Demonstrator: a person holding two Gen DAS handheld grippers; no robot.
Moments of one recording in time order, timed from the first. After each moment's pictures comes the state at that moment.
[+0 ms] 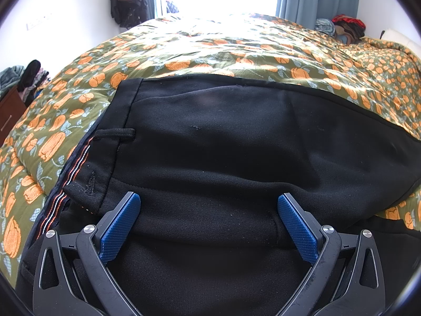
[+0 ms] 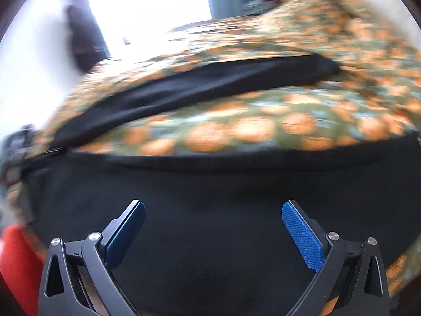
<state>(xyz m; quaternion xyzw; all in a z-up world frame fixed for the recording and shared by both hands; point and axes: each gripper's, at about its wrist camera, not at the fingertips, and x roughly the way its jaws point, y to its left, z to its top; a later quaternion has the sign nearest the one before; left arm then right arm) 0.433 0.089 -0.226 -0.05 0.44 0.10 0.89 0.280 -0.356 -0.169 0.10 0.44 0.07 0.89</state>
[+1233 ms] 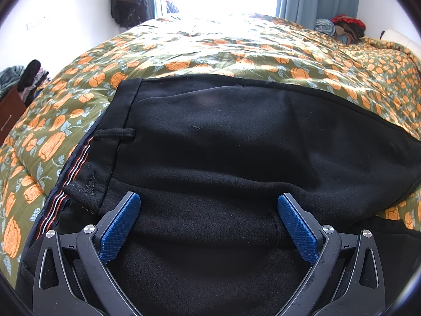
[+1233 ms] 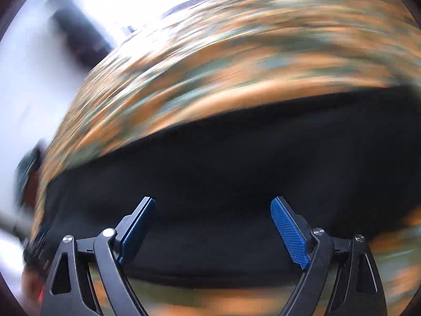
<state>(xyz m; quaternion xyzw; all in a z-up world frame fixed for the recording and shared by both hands) 0.432 0.089 -0.227 -0.05 0.44 0.10 0.89 0.567 -0.464 -0.207 0.15 0.50 0.05 0.85</state>
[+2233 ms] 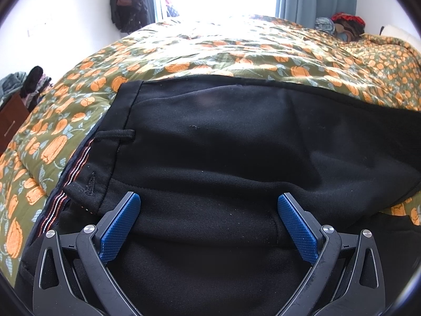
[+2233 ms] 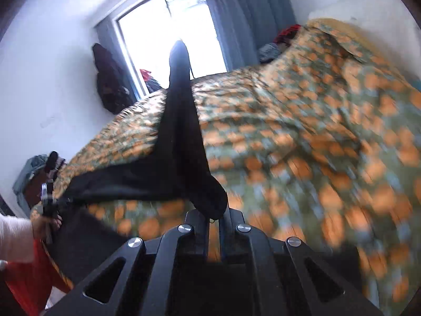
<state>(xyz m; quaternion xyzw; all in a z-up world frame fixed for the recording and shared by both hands) 0.429 0.083 -0.231 -0.03 0.43 0.11 0.90 0.278 -0.526 -0.112 0.10 0.32 0.09 0.94</state>
